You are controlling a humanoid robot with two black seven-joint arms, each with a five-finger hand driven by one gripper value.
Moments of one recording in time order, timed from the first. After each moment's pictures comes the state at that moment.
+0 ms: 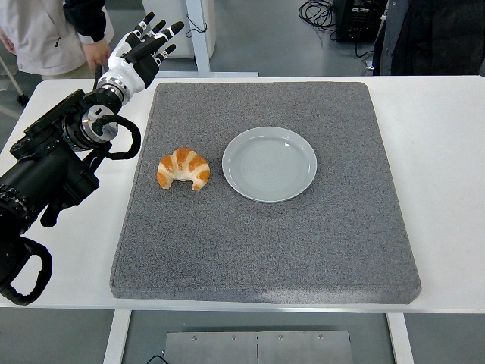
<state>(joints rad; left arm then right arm) -1.08 0.10 -0.70 -0.42 0.01 -0.11 -0.15 -0.09 0.00 -0.03 0.09 -0.10 -0.04 0.25</state>
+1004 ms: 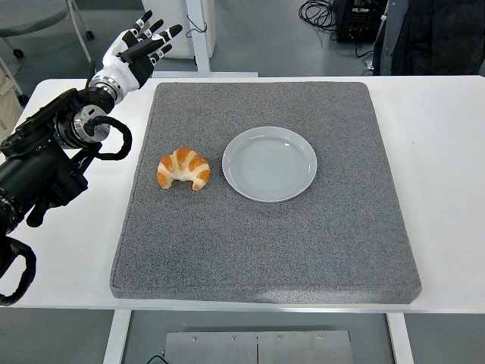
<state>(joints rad) -1.08 0.17 -0.60 -0.48 0.03 -0.12 -0.16 -0.09 0.00 -0.03 0.09 -0.10 -0.04 0.25</state>
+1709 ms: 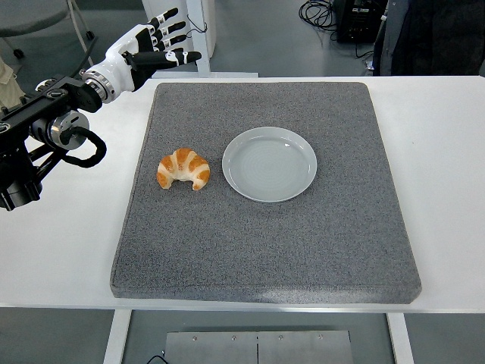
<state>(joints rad) -1.09 0.40 -0.40 -0.85 0.30 -0.09 -0.17 -0.09 0.00 -0.03 0.09 -0.10 -0.04 0.25</state>
